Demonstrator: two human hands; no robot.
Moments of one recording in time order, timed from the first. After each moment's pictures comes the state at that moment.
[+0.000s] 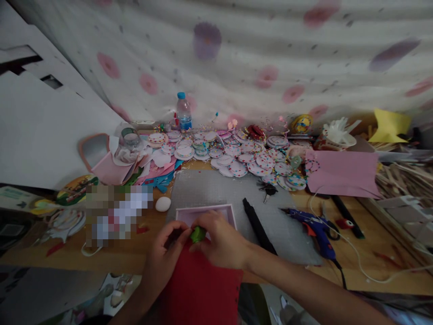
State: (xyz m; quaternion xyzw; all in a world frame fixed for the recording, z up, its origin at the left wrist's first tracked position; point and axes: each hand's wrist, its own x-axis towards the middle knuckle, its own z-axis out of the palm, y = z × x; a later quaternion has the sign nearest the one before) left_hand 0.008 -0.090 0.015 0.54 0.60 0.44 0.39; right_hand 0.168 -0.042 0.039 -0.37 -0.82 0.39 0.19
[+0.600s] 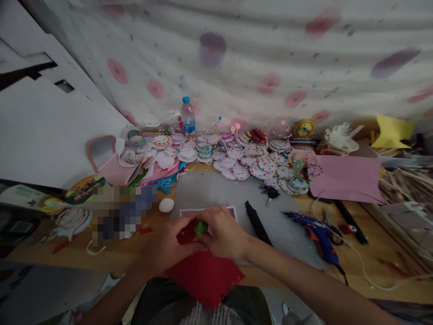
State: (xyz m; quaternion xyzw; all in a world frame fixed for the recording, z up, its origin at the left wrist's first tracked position) left_hand -0.010 -0.065 0.035 0.70 0.50 0.32 0.40; right_hand 0.166 -0.028 0.041 -0.37 -0.86 0.31 0.14
